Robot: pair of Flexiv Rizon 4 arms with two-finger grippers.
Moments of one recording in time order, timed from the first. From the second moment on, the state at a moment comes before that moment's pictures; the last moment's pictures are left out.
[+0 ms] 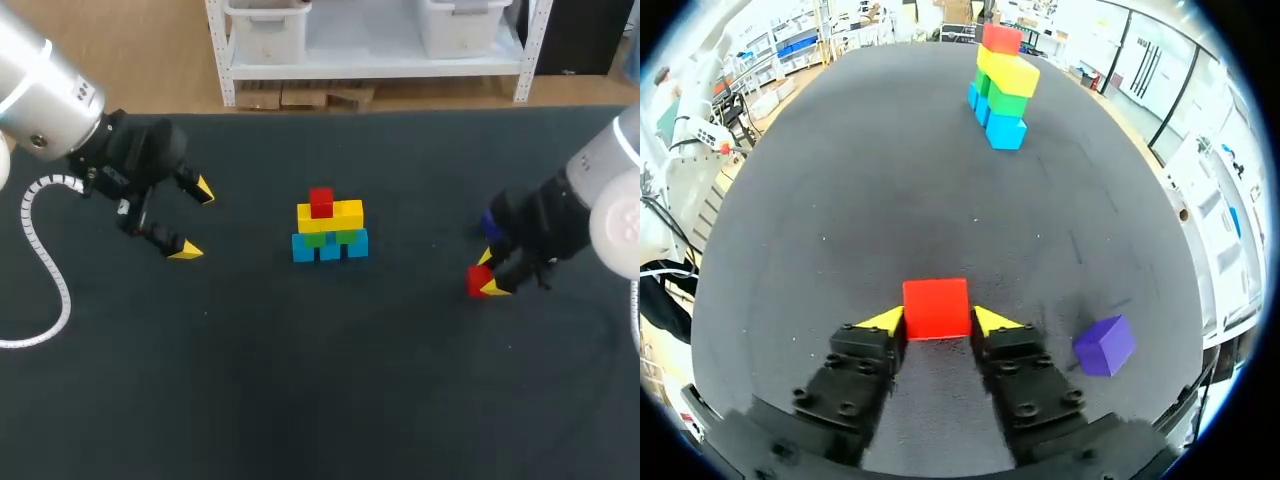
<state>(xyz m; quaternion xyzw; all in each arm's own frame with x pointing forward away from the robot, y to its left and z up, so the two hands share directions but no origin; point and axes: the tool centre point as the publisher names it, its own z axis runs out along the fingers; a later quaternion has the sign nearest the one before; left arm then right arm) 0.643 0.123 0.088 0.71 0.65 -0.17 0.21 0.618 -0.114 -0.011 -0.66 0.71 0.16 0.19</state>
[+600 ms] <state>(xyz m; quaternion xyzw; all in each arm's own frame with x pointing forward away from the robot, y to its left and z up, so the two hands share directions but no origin) 0.643 0.123 0.088 0.71 0.65 -0.17 0.21 0.641 -0.106 0.042 -0.67 0.71 0.14 0.19</state>
